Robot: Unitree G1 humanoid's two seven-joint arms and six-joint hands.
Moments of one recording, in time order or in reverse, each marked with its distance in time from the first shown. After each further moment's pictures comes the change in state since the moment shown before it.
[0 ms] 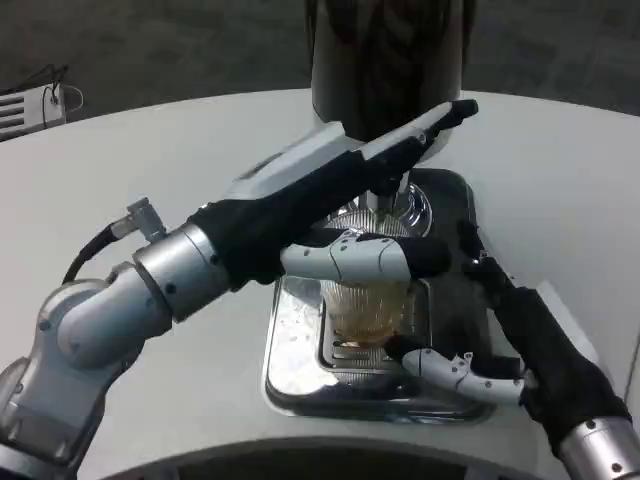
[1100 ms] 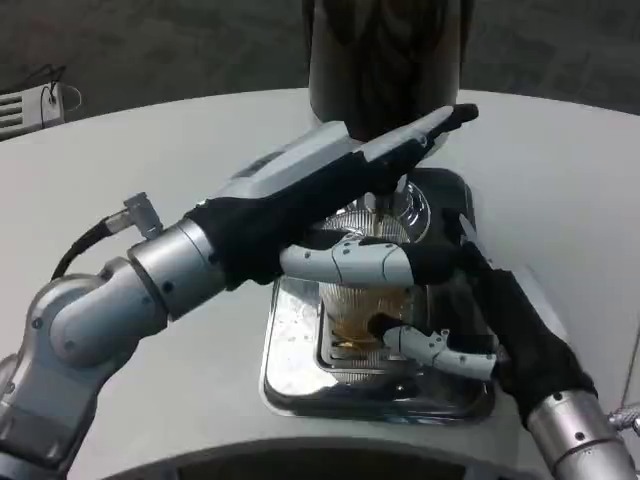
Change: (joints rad) left arm 0.010 0.024 0.009 -0.068 0.030 0.045 -0.012; right arm -0.124 0.022 0.024 0.165 0.019 -0.035 -0.057
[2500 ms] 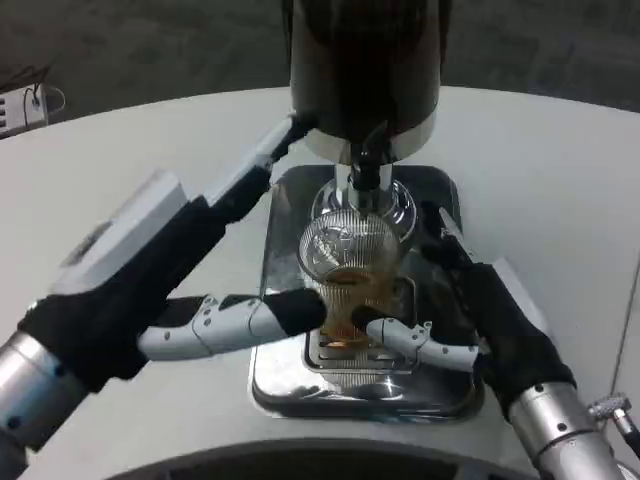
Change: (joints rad) left arm 0.525 -0.012 0.345 -0.443 0.016 0.078 0.104; right arm -0.040 0.018 0.011 0.067 0.033 -0.047 0.001
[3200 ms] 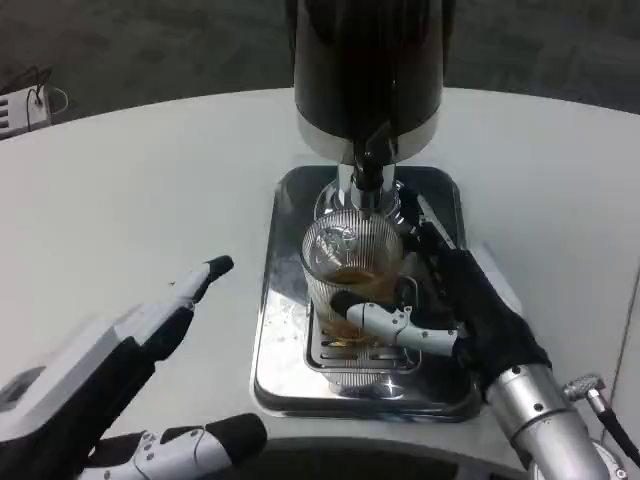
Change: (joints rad) left arm 0.435 -0.011 0.116 -0.175 0.086 0.046 0.025; right arm -0.086 0.025 0.013 0.110 0.015 -0.056 -0.003
